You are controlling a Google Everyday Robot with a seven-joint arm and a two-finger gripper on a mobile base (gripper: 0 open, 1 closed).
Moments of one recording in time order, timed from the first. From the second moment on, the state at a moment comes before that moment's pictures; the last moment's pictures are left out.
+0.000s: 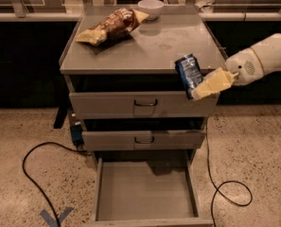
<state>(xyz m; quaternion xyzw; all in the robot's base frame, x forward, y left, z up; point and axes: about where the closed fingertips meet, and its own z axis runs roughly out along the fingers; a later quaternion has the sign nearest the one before) 0.565 -0.177 0.853 -0.42 0.78 0.40 0.22</state>
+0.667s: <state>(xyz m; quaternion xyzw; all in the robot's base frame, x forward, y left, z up) 0.572 -0.178 0.860 -0.42 0.78 0.40 0.24</state>
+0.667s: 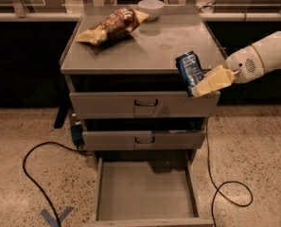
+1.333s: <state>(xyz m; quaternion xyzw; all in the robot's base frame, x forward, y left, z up) 0.638 -0.166 0.893 -0.43 0.76 0.38 0.30</state>
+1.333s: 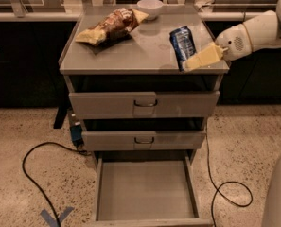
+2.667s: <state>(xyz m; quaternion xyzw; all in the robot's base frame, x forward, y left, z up) 0.739 -0.052 0.917 -0.46 0.72 0.40 0.33</state>
